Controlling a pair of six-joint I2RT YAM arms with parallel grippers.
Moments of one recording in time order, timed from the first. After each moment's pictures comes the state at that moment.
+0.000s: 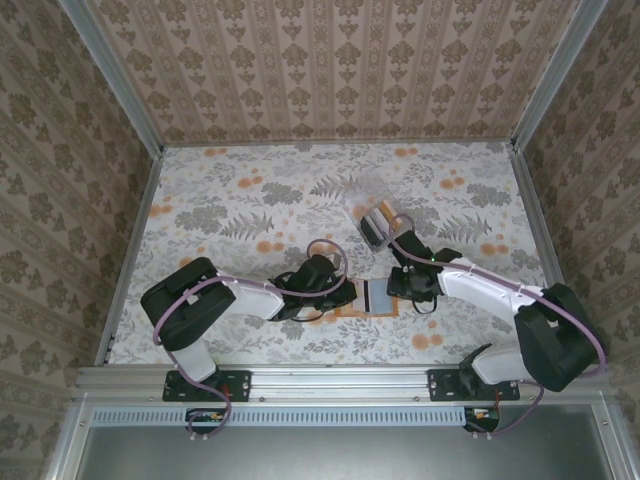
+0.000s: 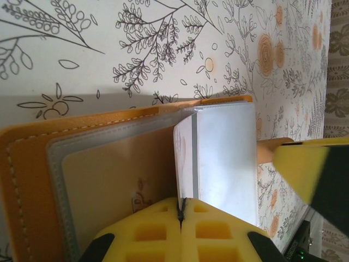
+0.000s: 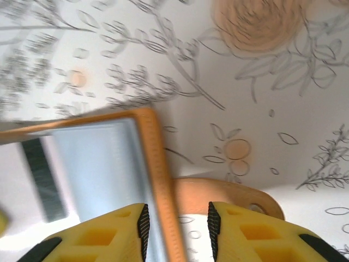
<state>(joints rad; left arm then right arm) -0.99 1.71 0.63 0.40 0.22 -1.11 0.53 1.35 0.73 -0.62 0.02 0.74</state>
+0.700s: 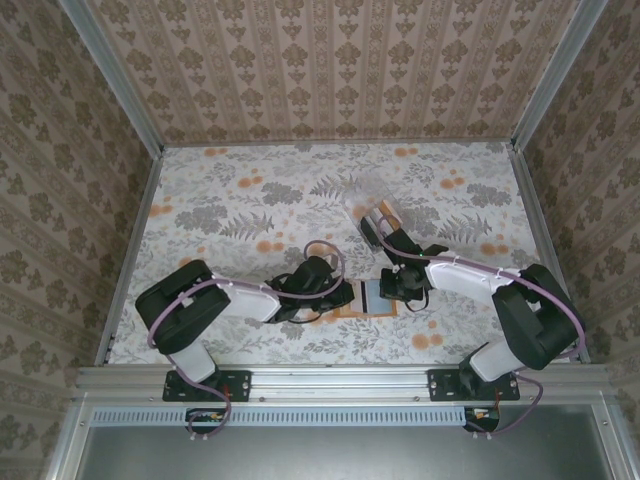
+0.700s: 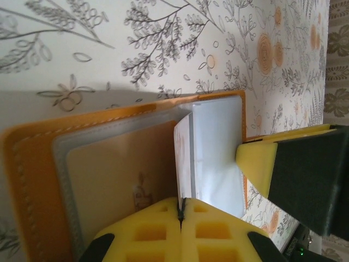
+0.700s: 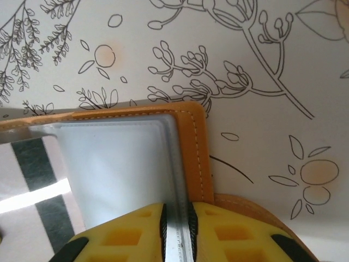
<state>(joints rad) -0.99 1.66 0.59 0.40 0.21 -1.11 0.54 1.50 0.75 -0.55 -0.08 0.69</state>
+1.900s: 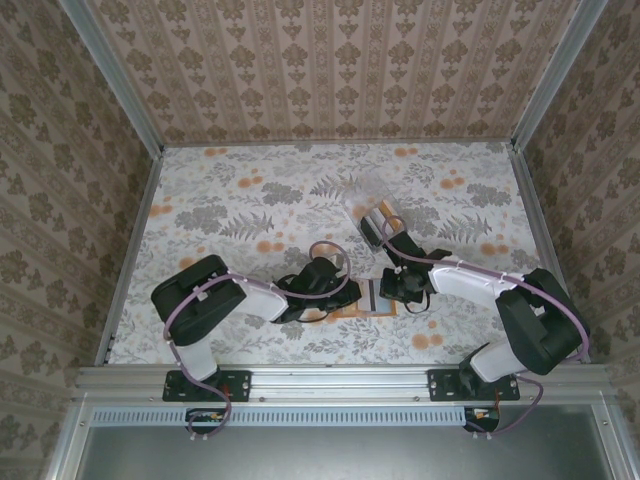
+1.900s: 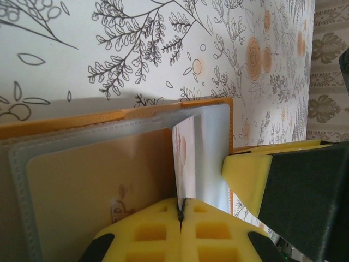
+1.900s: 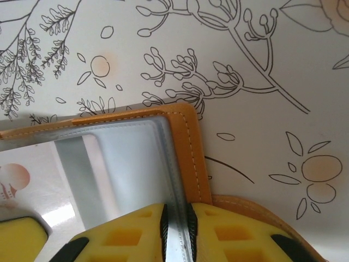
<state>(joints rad) -1.01 1.77 0.63 0.53 0.23 -1.17 0.54 1.47 0.70 -0.49 -0.09 0.78</state>
